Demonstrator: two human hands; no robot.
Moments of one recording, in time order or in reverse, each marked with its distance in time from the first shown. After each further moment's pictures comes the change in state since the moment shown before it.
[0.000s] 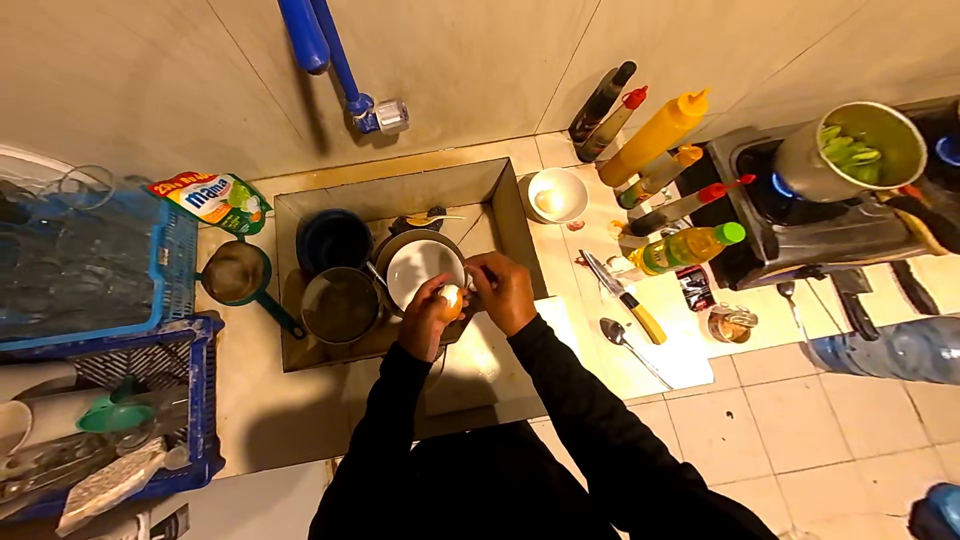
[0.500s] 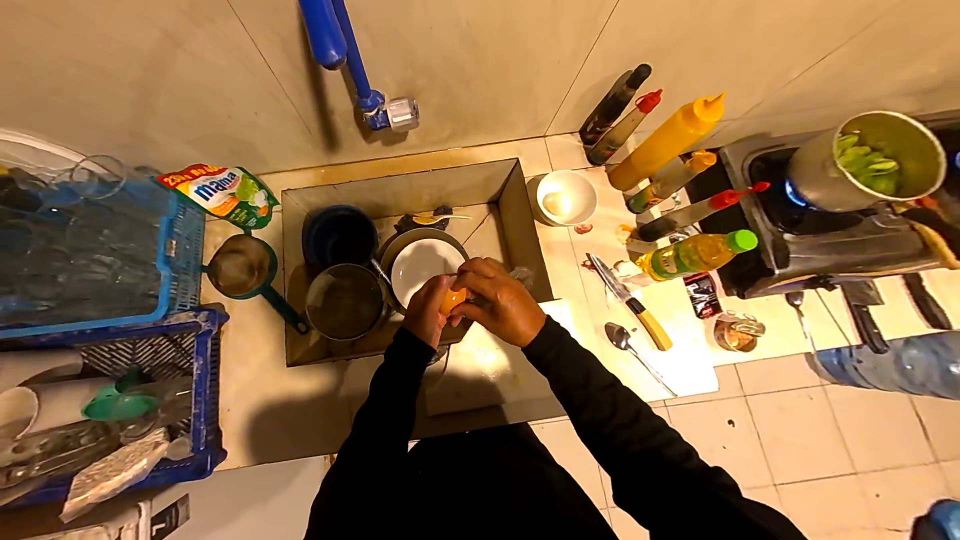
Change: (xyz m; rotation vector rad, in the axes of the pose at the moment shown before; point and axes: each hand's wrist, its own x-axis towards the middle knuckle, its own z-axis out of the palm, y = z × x) left_hand 0.012 0.011 0.003 0.067 0.091 -0.125; right_hand 0.004 -0.012 -0.013 0.034 -0.330 -0.341
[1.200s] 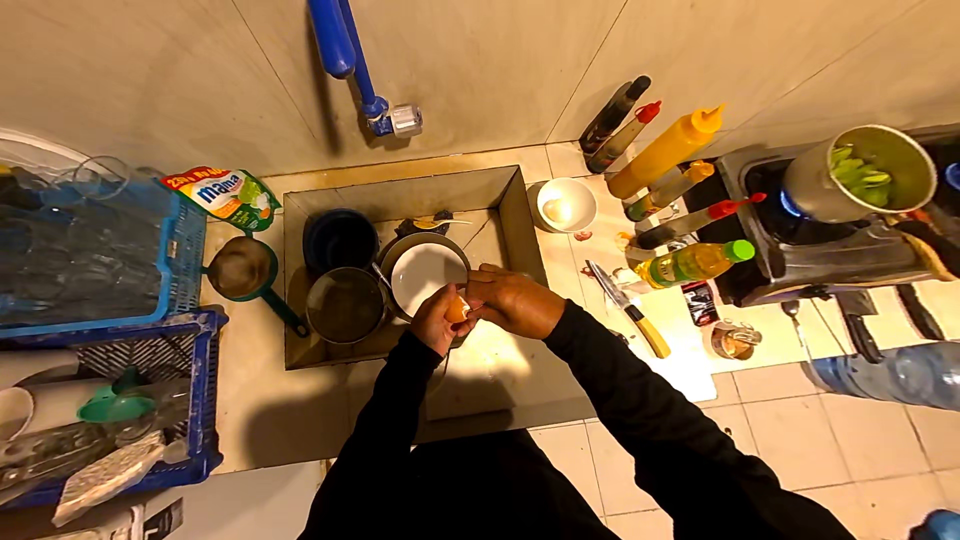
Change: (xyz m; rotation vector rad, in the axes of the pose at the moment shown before) left_hand -0.002 0.002 0.008 -0.207 -0.099 -0.147; right_hand 0.016 0.001 -0.037 -0.105 -0.345 -0.141
